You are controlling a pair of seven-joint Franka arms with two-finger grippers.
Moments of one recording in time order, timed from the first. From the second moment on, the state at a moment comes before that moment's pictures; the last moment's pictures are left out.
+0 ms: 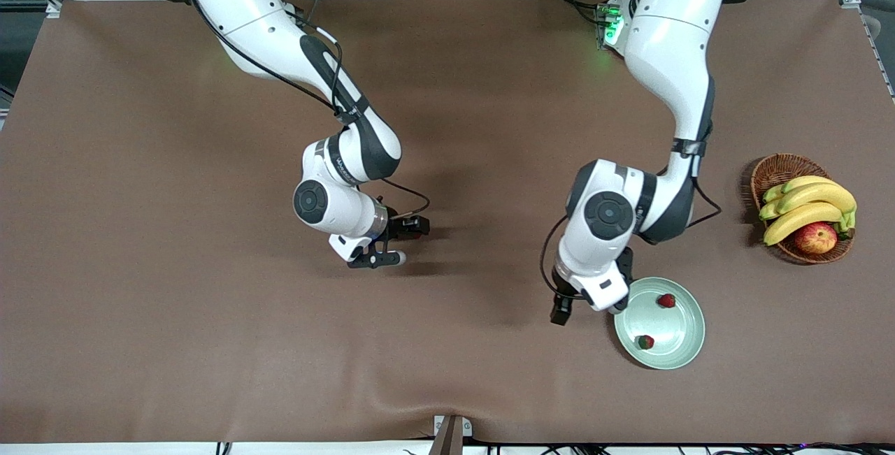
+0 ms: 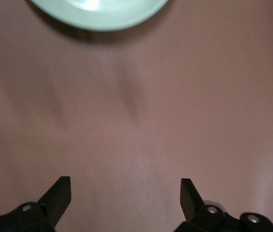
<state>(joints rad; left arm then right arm) -0.57 0.79 0.15 -1.36 -0.06 2.33 -1.69 0.56 0.72 -0.03 -1.60 0.59 2.37 0.11</state>
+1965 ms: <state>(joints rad) -0.86 0.99 0.02 -1.28 -0.06 2.59 -2.17 -0.05 0.05 -0.08 -1.40 0.00 1.34 -0.14</state>
